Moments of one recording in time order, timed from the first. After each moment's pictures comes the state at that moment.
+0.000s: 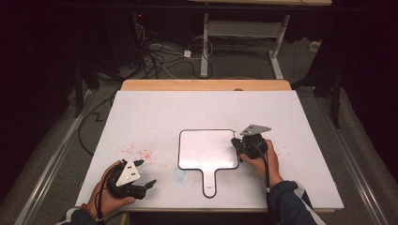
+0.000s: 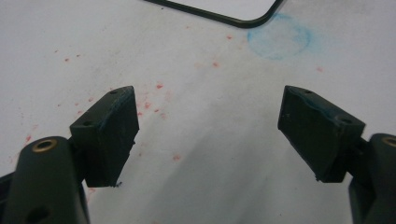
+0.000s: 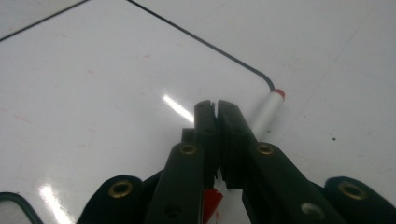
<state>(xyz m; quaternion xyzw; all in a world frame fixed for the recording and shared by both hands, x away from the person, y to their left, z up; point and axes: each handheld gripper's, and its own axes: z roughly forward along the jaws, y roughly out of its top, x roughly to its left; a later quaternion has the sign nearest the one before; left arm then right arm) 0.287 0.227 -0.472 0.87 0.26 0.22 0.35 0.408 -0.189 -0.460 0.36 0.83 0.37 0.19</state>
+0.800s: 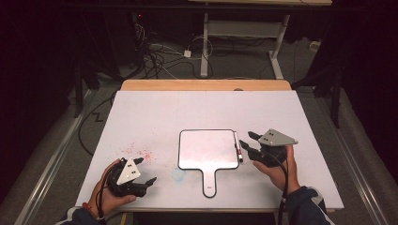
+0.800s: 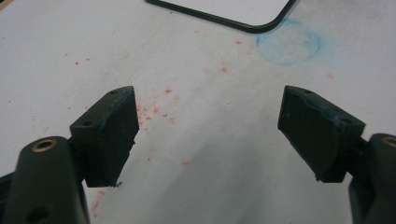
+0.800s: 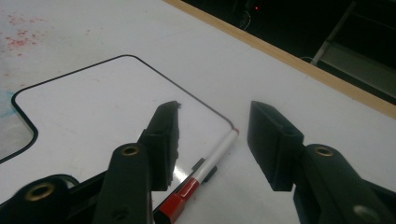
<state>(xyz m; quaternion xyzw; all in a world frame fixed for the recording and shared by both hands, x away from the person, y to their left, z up) 0.290 0.226 -0.470 0.87 0.26 0.23 0.35 0.356 -0.220 -0.416 0.30 0.80 0.44 0.29</state>
